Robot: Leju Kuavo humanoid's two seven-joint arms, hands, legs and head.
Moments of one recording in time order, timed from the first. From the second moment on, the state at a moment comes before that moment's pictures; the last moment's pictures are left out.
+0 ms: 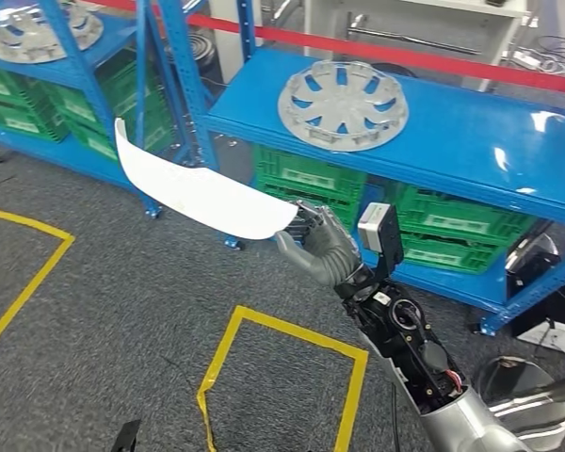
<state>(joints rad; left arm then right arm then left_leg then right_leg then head) -0.08 0.08 -0.62 -0.18 0.66 0.13 0.02 -0.43 0.05 0.65 -1.14 -0.45 0.22 -0.63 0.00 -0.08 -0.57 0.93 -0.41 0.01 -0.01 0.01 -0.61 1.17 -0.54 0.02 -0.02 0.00</state>
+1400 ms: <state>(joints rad) -0.08 0.05 -0.63 -0.18 0.68 0.16 0.03 -0.50 0.10 0.66 -1.05 -0.41 0.21 -0.59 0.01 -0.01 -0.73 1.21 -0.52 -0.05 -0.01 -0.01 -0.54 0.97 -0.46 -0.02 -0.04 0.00</state>
